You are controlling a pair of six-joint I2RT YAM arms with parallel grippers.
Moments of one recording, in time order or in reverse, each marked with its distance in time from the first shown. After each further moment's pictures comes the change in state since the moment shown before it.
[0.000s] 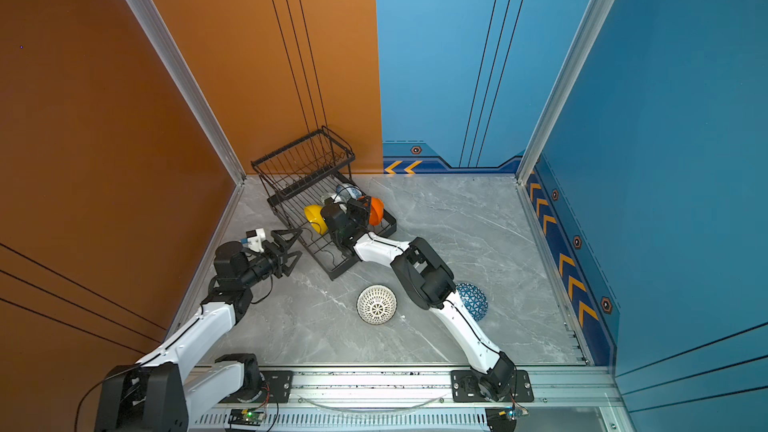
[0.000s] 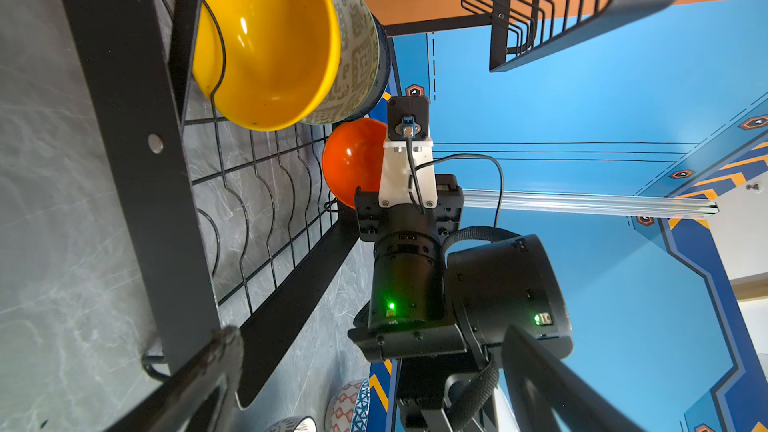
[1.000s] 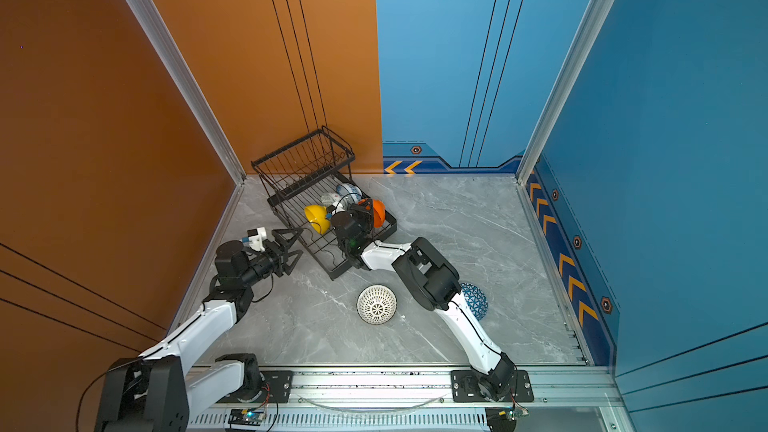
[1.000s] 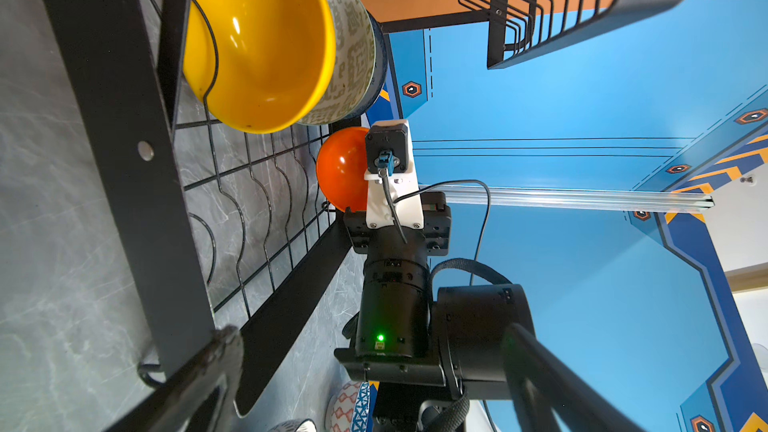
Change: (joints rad) left arm 0.000 0.038 0.000 0.044 0.015 0.000; right arm -0.009 -0.063 -0.225 0.316 -0.090 -0.211
